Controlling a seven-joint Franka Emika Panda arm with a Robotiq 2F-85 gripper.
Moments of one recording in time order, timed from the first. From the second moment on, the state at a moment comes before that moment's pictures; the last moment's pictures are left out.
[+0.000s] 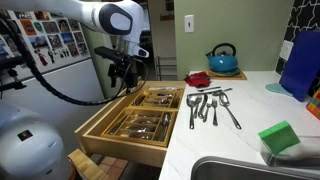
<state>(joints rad) 0.02 -0.54 -0.12 -2.42 0.11 1.60 -0.18</state>
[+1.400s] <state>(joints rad) -0.07 -0.51 -0.09 -2.36 -0.27 1.63 -0.16</state>
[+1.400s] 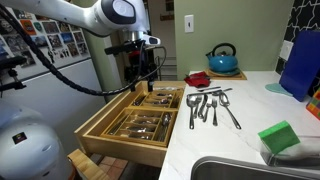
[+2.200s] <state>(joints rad) -0.09 -0.46 -0.30 -2.33 -0.35 1.75 -0.69</state>
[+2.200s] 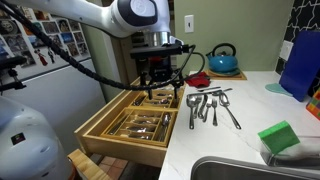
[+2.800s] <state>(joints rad) -0.13 -0.33 -0.31 -2.33 -0.28 2.07 -0.50</state>
